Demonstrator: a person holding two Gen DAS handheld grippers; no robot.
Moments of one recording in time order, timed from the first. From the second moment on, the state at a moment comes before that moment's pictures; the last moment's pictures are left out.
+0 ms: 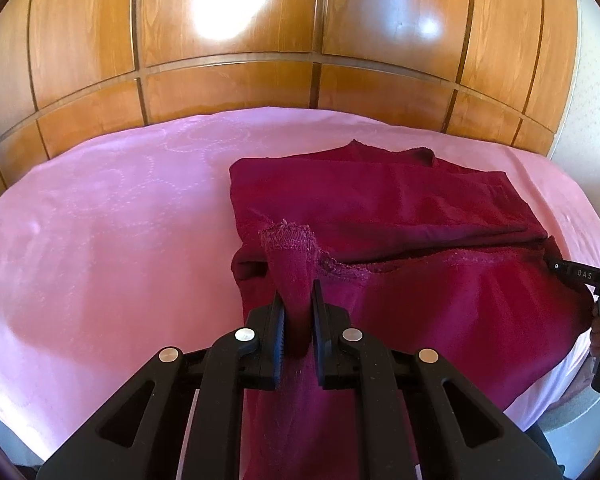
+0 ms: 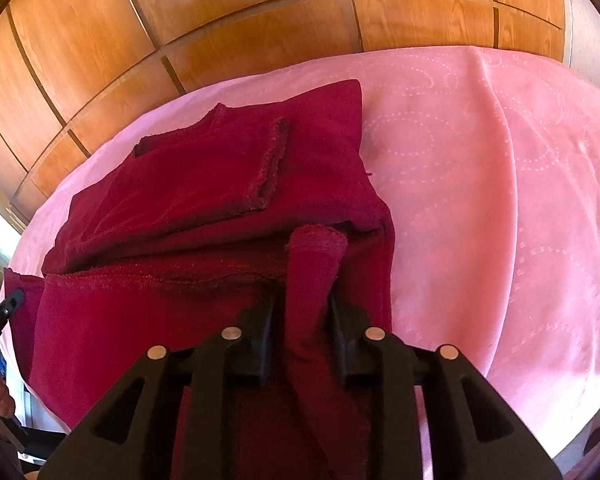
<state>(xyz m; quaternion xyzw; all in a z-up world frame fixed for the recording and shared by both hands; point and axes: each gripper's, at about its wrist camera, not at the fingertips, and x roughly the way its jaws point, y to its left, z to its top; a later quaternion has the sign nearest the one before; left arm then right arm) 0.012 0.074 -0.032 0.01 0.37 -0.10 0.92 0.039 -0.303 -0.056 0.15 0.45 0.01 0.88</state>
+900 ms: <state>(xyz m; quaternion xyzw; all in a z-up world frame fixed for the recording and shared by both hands) -0.012 0.114 -0.011 -0.06 0.33 -0.17 0.93 0.018 -0.304 -0.024 0.12 0.44 0.04 0.89</state>
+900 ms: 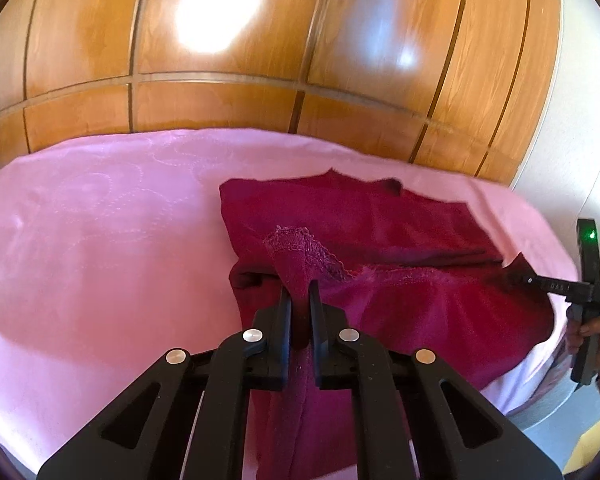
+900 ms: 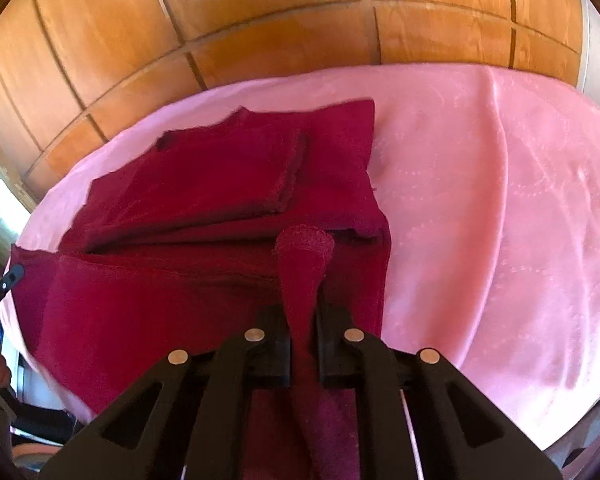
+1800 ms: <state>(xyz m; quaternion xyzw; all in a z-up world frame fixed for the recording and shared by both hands) 0.216 0.106 -0.010 -0.05 0.32 -0.08 0.94 0.234 -0.332 -0.013 0.14 0.40 -0.04 0.90</state>
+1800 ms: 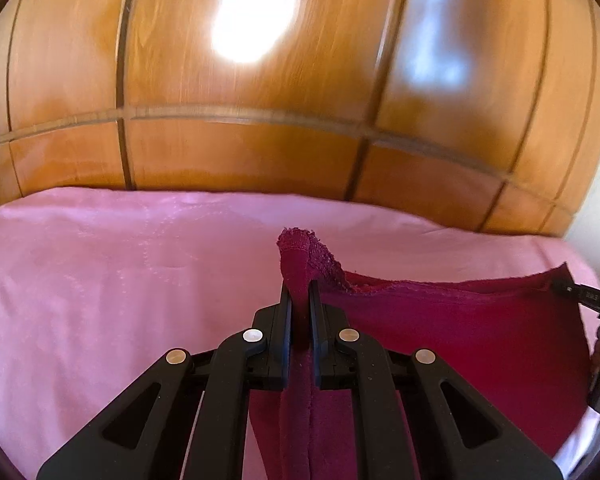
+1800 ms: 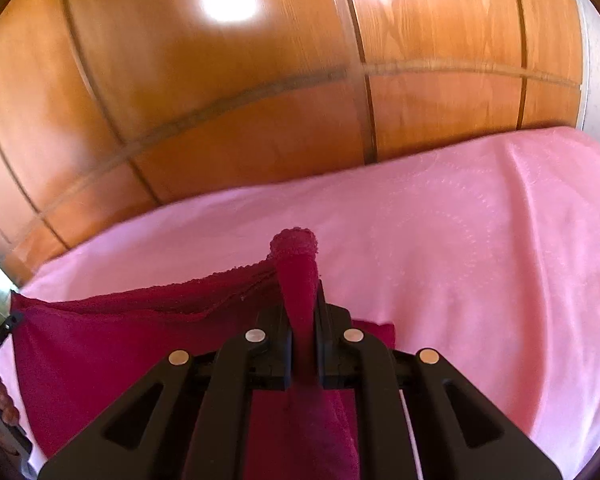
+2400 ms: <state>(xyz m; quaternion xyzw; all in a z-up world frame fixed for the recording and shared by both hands) 0.155 0.151 -0.050 -0.11 0.40 -0.11 0.90 0.126 -0.363 -0.018 0.20 0.42 0.04 0.88</state>
